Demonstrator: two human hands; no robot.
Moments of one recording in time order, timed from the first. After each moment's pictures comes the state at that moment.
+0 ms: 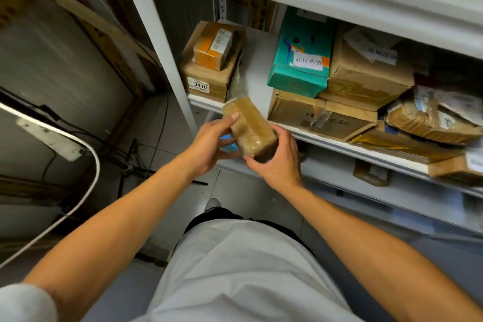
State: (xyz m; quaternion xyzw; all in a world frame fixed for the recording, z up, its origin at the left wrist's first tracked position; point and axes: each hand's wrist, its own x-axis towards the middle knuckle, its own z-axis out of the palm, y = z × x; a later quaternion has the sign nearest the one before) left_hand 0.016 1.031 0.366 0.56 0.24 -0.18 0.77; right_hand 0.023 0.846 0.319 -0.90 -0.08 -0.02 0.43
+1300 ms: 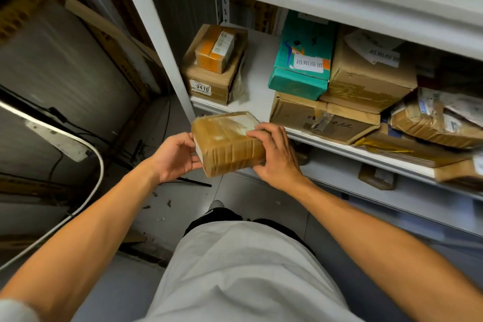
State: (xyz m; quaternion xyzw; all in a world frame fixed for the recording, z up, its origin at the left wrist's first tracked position) left_hand -0.007 1.105 0.345 0.46 0.24 -0.24 0.82; right_hand 0.043 0.839 0.319 -0.87 -0.34 -0.05 0.35
